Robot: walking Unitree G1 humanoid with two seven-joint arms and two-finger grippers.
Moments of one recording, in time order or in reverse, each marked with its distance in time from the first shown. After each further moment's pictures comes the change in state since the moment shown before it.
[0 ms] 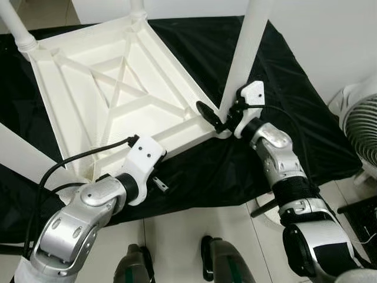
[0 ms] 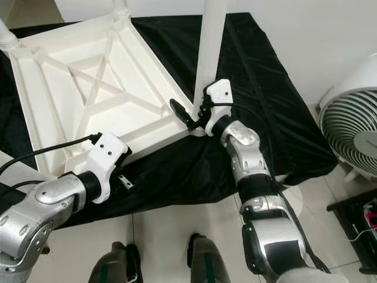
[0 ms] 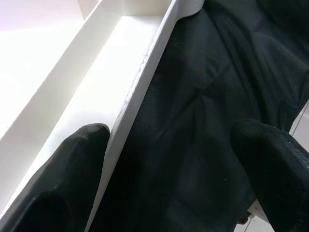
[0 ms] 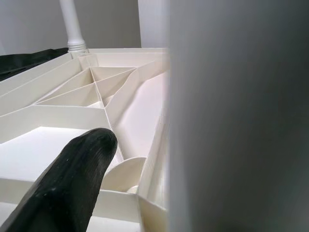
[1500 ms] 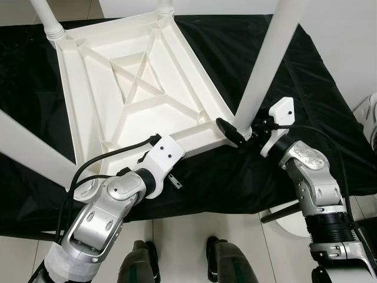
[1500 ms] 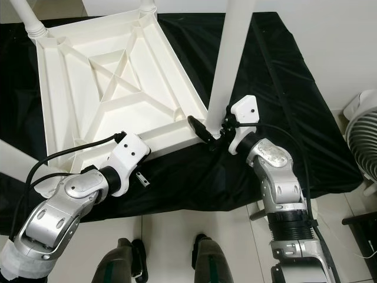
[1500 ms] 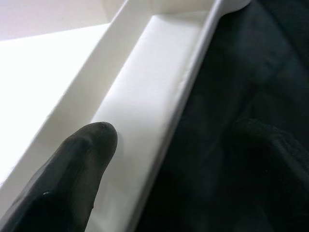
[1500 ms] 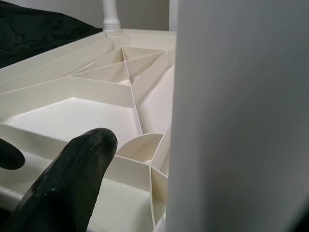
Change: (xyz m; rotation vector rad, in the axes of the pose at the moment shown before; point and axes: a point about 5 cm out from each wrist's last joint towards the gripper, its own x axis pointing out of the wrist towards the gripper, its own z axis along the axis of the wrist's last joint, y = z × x) left arm 0.031 0.002 0.001 0.143 -0.005 0.053; right arm -0.070 0.000 0.016 -0.075 0.062 -0.004
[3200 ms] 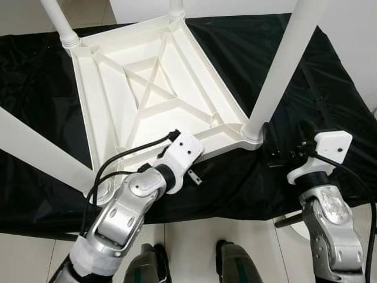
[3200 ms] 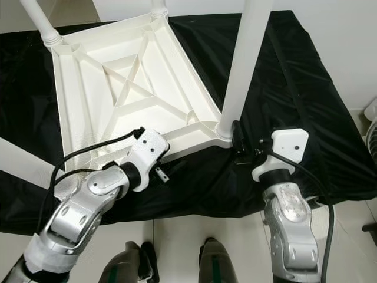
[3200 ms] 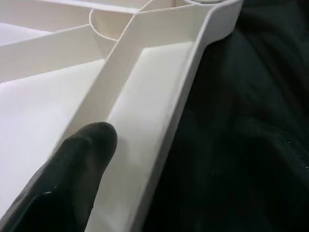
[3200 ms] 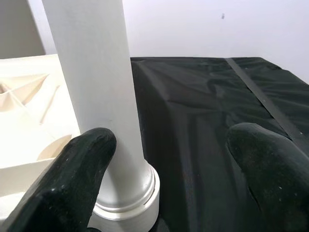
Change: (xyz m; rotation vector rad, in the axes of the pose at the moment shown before) left arm 0.017 -0.017 0.015 0.018 -0.093 -0.028; right arm -0.074 0.020 0.020 0.001 -0.022 -0.603
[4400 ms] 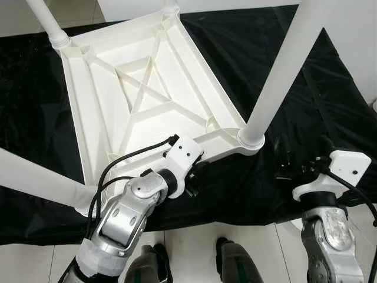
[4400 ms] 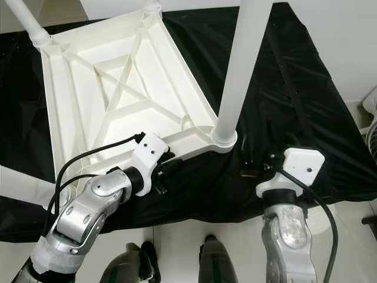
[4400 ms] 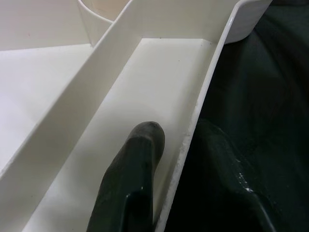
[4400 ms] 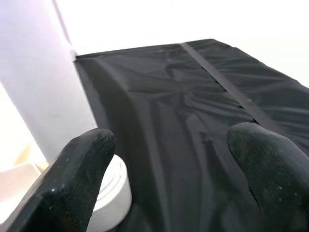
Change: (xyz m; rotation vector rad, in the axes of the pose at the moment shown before) left arm 0.011 -0.001 -0.013 -0.142 0.032 0.000; right arm -0.033 0.008 0.009 0.055 -0.008 -0.192
